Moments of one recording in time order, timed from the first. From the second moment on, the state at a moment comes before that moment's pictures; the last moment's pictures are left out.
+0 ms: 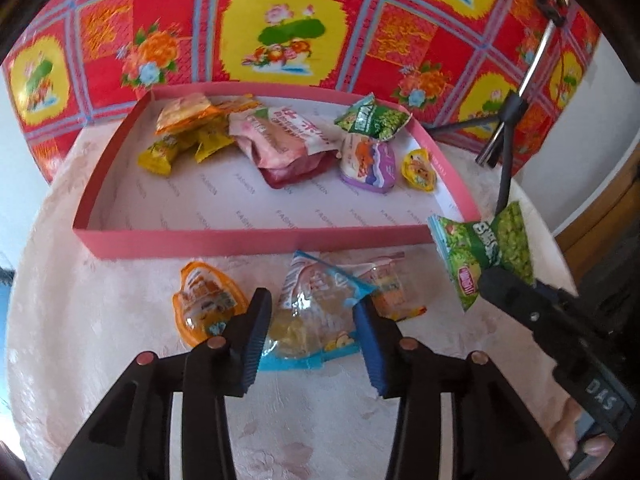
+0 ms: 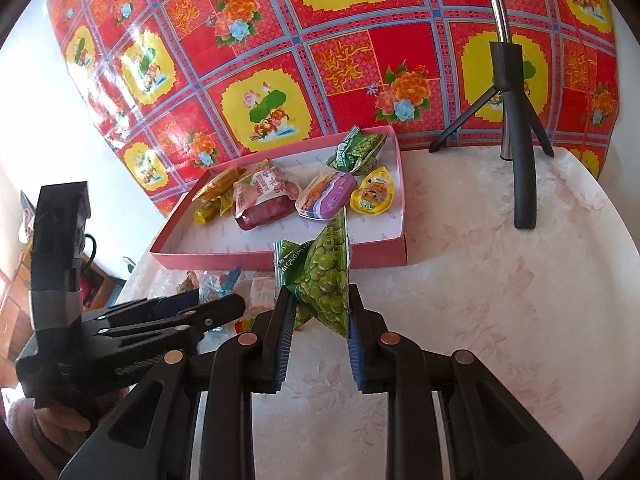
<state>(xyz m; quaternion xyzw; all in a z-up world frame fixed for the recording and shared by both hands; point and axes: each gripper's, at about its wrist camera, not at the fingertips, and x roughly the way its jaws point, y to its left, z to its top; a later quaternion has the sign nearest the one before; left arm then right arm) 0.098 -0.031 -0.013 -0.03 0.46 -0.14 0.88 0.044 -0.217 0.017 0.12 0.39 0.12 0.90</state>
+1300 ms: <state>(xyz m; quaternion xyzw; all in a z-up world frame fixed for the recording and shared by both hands) 0.169 -0.040 0.052 -0.03 0.40 -0.15 0.90 0.117 -0.201 0.043 0.09 0.37 0.14 0.91</state>
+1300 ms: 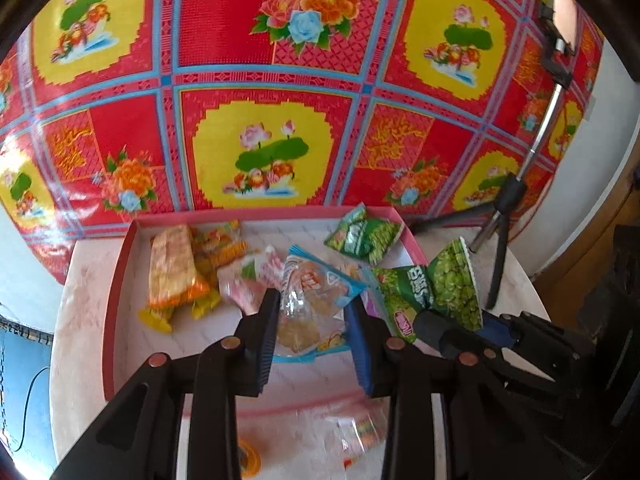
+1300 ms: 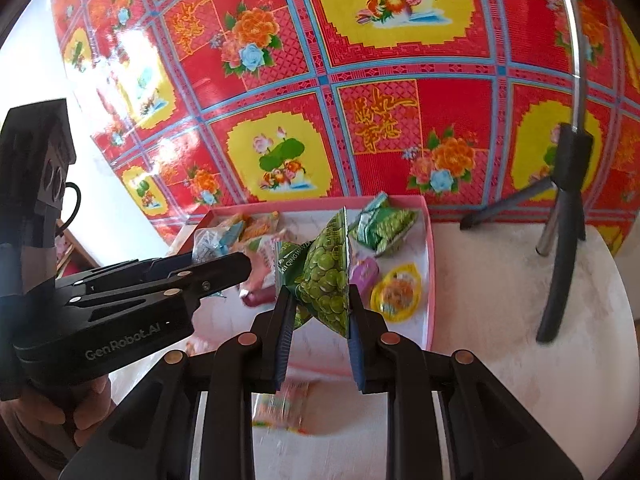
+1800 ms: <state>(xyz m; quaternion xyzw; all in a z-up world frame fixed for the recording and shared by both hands) 0.235 -0.052 0.030 -0.02 0.41 -0.14 0.90 0.179 -0.200 0.022 0.09 0.39 0.14 0.91</state>
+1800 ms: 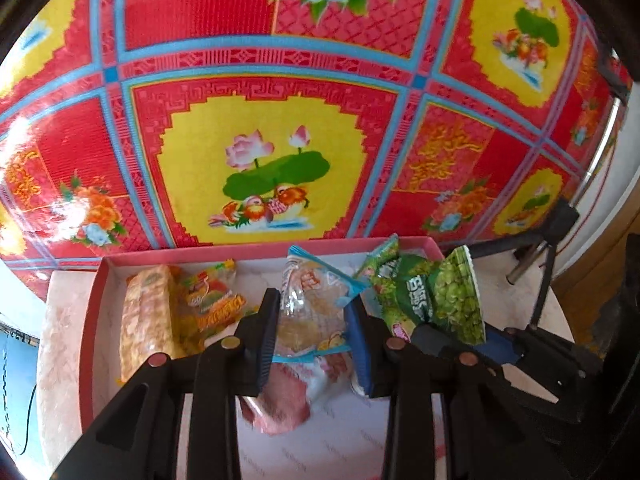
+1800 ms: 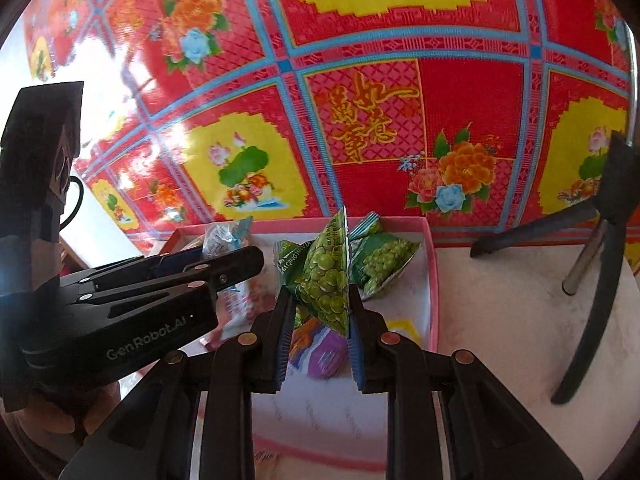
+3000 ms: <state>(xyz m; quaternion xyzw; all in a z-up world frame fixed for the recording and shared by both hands) 0.235 -0.055 0.034 -0.01 0.43 -0.12 0.90 0.175 -0.214 0.033 0.11 0.39 0.10 0.91</state>
